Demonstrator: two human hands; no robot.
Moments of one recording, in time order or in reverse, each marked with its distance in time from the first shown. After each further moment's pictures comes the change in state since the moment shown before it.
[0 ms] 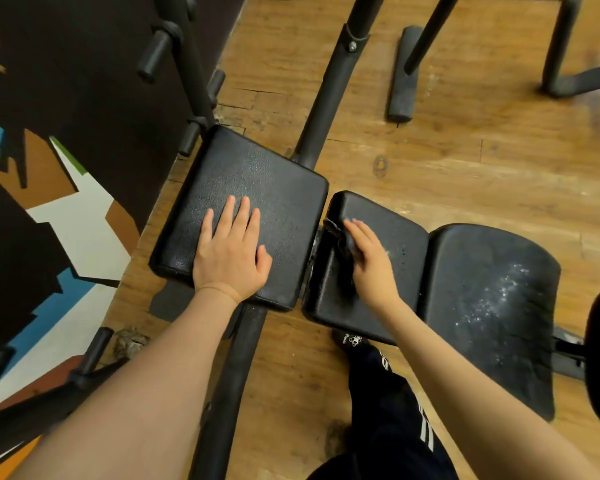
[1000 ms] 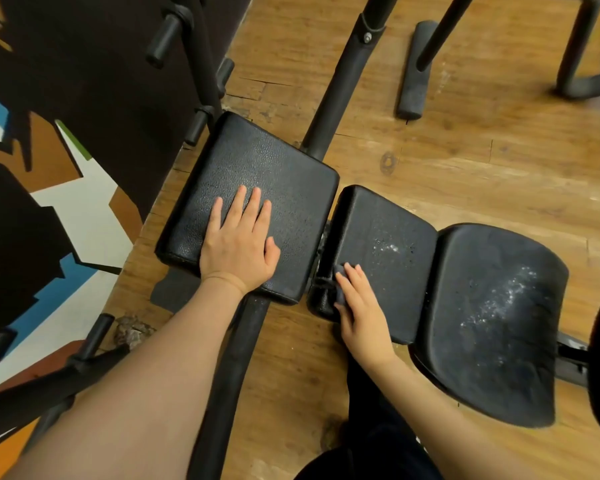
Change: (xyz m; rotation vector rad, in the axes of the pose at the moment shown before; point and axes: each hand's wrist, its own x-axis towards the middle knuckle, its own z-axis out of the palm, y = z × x) left_hand 0.001 -0.003 0.005 0.006 0.056 0.033; right_hand -0.076 0.018 0.034 -0.201 -0.035 -0.144
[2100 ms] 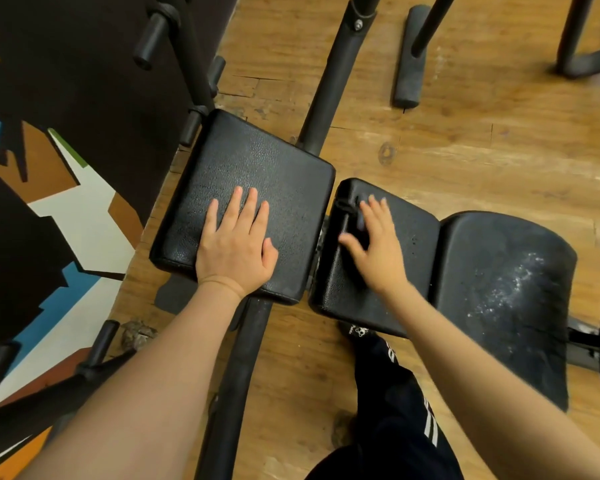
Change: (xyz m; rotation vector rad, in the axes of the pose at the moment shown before) left_hand -0.001 0.000 0.005 -0.006 0.038 0.042; right_hand 0.091 0.023 -0.022 0.017 0.092 0.138
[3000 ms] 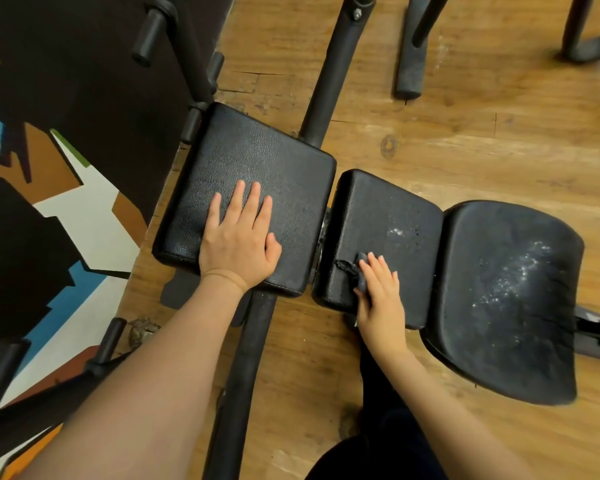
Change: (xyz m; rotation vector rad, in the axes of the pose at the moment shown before) left_hand 0.000 0.000 -0.001 0.034 -0.024 0.026; right_hand -0.101 0.007 0.022 -0.045 0.075 0.018
